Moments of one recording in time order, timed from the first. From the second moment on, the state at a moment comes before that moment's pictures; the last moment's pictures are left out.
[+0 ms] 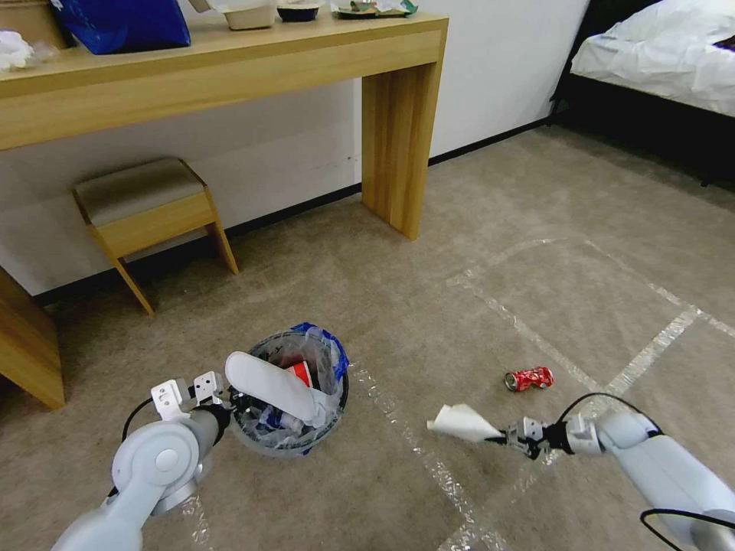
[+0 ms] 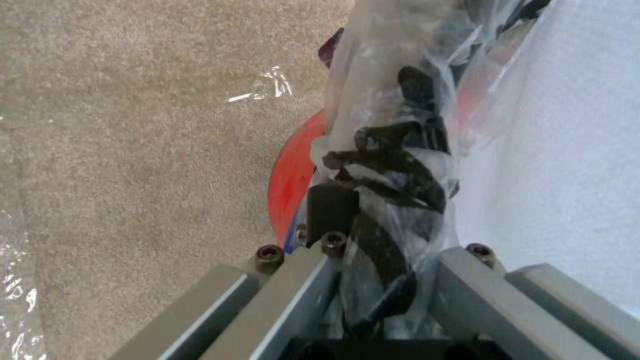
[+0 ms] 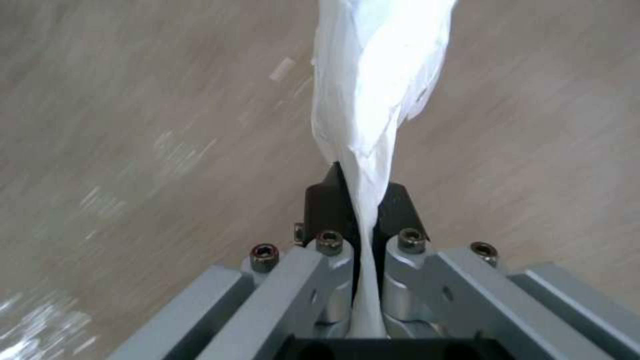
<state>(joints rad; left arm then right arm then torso) 1.33 -0.97 -0.44 -2.05 -1.35 0.57 -0.72 -0.70 0.86 0.03 0.77 0.17 0.63 -1.08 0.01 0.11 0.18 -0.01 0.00</state>
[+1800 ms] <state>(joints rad) 1.35 -1.00 -0.44 -2.06 -1.36 0.57 -0.72 -0.44 1.27 -0.51 1.37 0.75 0.44 -0.65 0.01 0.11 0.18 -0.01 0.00</state>
